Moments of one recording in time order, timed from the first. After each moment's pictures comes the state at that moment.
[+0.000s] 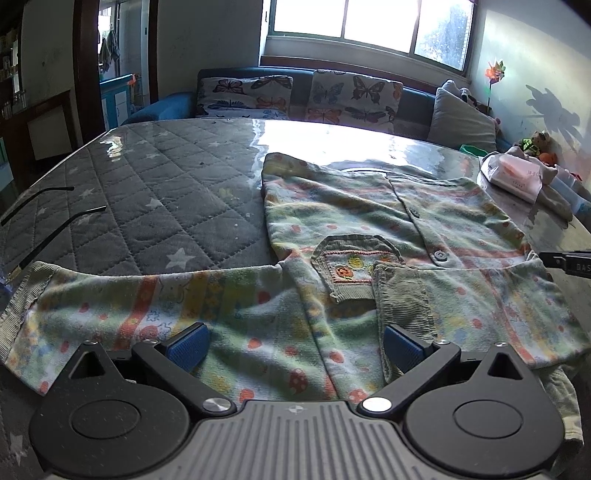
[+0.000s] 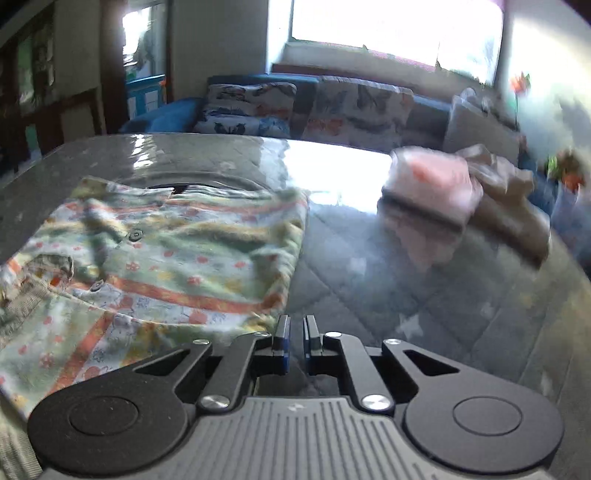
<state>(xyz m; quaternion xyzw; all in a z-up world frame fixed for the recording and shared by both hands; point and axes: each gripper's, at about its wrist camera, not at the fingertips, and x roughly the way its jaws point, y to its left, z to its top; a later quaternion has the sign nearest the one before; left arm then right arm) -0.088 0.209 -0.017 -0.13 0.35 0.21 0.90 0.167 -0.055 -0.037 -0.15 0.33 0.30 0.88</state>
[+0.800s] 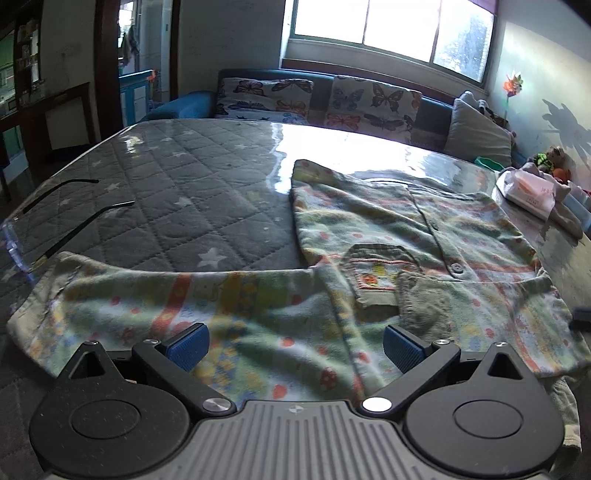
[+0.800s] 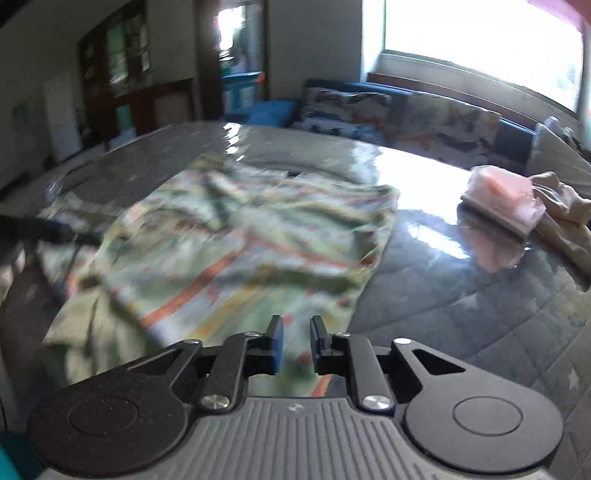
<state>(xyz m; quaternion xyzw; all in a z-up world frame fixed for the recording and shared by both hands) -0.111 0.222 -0.007 -0.14 0.34 0.25 0.90 0.097 -0.089 -0.030 -0.19 0.32 0.45 0.81</state>
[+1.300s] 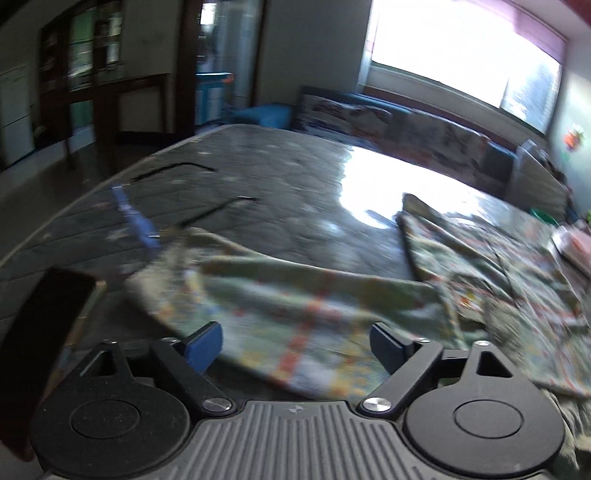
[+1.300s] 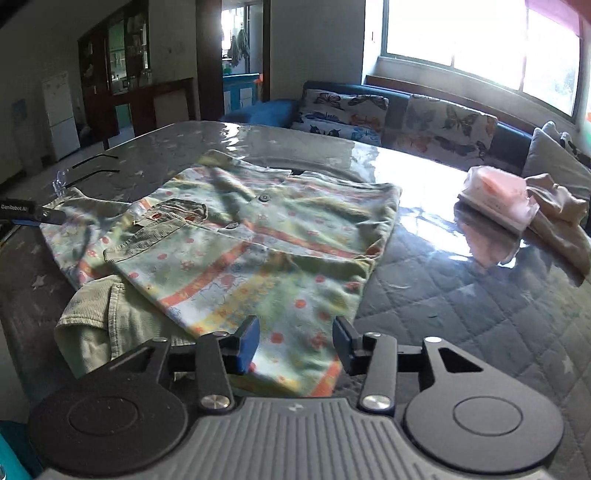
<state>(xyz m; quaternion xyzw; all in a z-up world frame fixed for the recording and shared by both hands) -0.191 0.267 0.003 -0.20 0.29 0.36 0.86 0.088 -0.089 -0.025 -0.17 0.32 0.44 0.82</state>
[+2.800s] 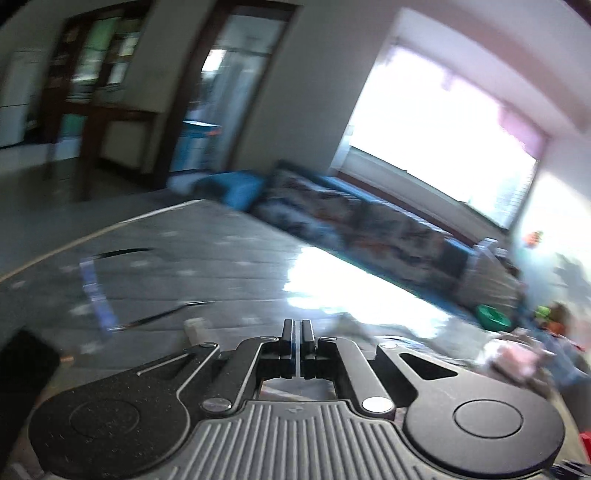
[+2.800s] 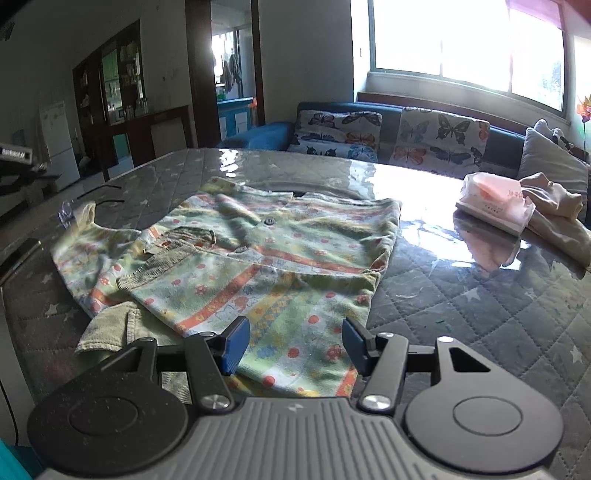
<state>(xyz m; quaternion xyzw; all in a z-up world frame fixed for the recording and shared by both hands) -0.173 0.238 0.089 -0.23 0.14 0.27 0.92 0.077 -0.101 -0.016 -0.12 0.29 0.45 0.83</state>
